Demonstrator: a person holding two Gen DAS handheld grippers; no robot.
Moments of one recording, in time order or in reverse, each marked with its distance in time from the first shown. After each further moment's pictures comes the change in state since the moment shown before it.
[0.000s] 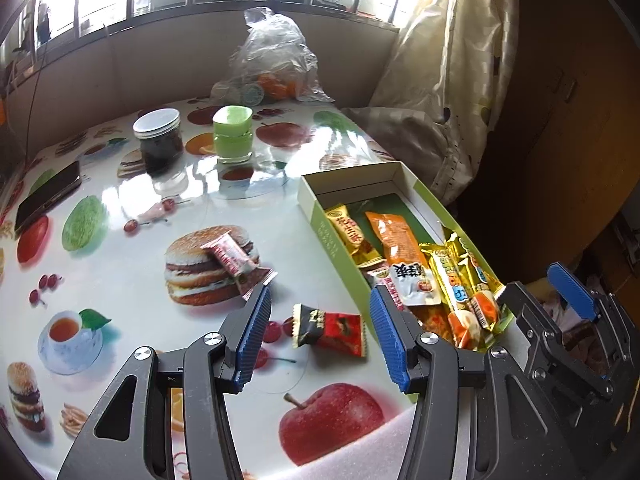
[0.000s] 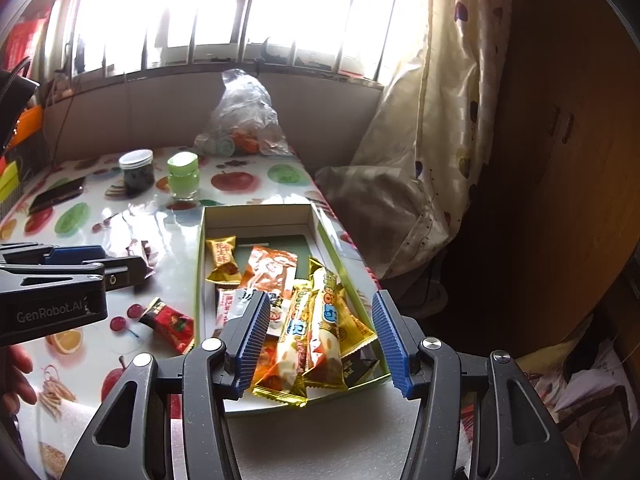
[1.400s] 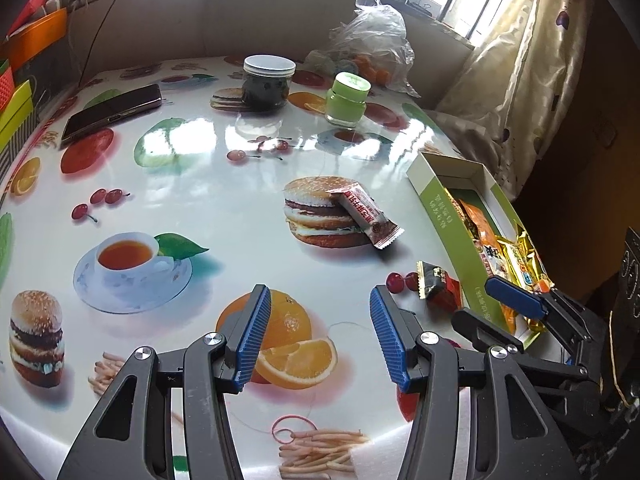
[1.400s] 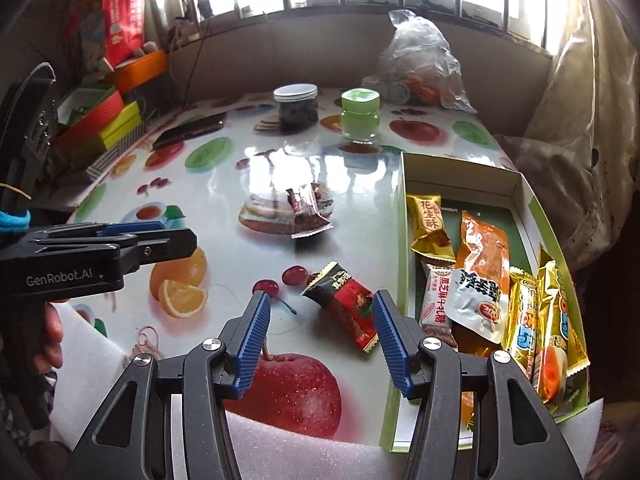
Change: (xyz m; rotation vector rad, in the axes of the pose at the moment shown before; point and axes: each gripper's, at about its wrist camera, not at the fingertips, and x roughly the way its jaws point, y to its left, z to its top) left arm -0.012 0.101 -0.042 -0.198 0.035 0.050; right arm 0.050 0.090 -0.007 -0.170 0.169 0.539
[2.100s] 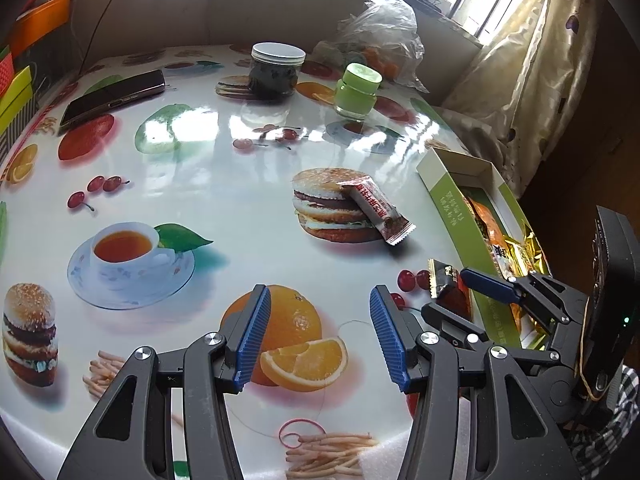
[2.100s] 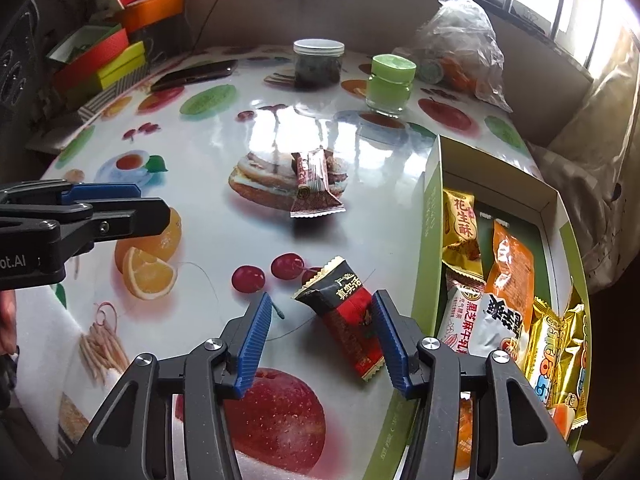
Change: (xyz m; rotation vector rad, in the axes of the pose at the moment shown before) left arm 0.008 0.007 -0.001 -0.026 0.025 -0.006; right arm 0.043 0.010 0.008 -0.148 0.132 -0.026
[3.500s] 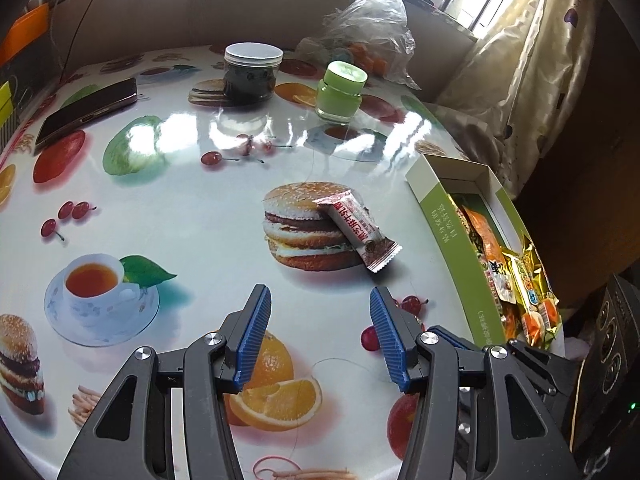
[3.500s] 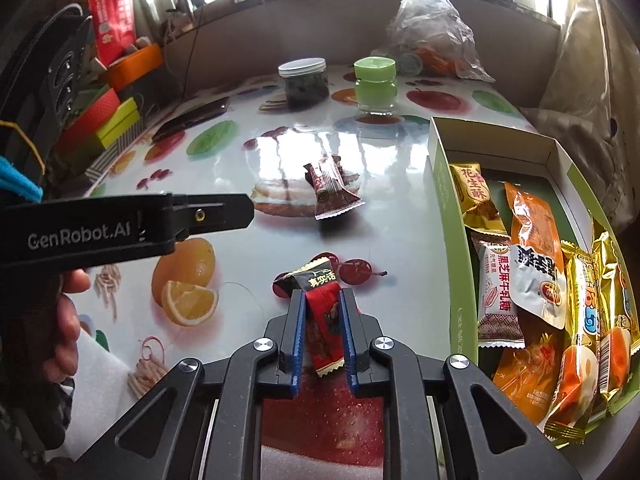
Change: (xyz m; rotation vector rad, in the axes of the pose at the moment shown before) left arm 0.020 -0.018 0.024 0.027 0.018 -0.021; right arm -0.009 0.006 -0.016 0.222 -0.093 0.085
